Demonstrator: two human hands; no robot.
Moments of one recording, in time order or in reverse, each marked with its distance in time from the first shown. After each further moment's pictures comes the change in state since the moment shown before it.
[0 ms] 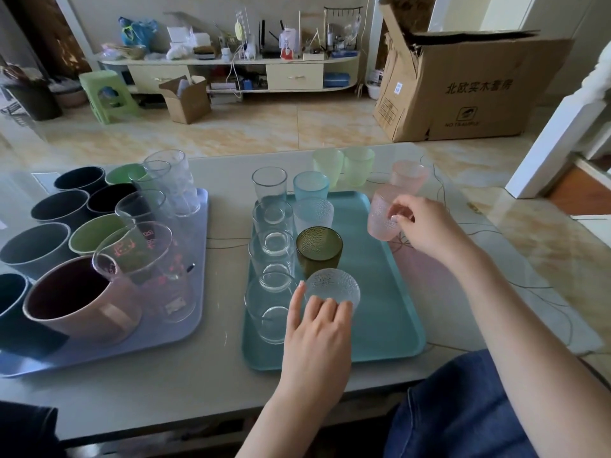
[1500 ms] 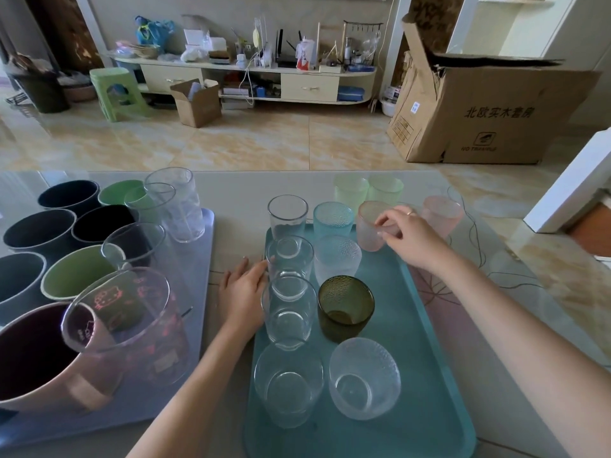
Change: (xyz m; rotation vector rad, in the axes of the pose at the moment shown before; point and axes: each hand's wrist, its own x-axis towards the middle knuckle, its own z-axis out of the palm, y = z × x) left_hand 0.115 -0.180 0.093 -0.488 -0.009 -0.456; right_hand 0.113 0.008 0.057 -0.105 -0.129 -0.129
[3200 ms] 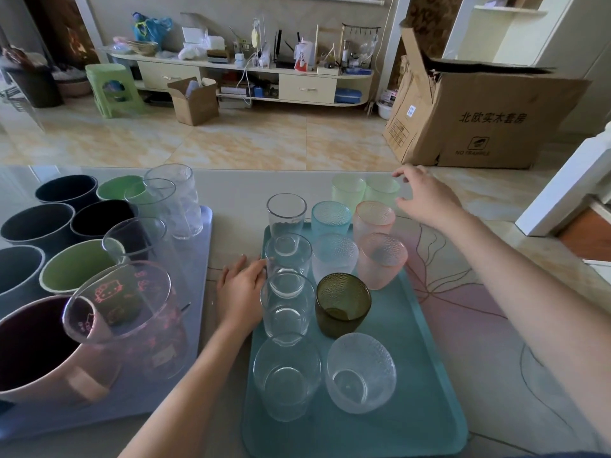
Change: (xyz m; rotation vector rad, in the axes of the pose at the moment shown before) left_hand -0.004 0.005 -0.005 0.061 0.002 -0.015; right_hand 0.042 0.005 -0.047 -0.226 0.096 0.084
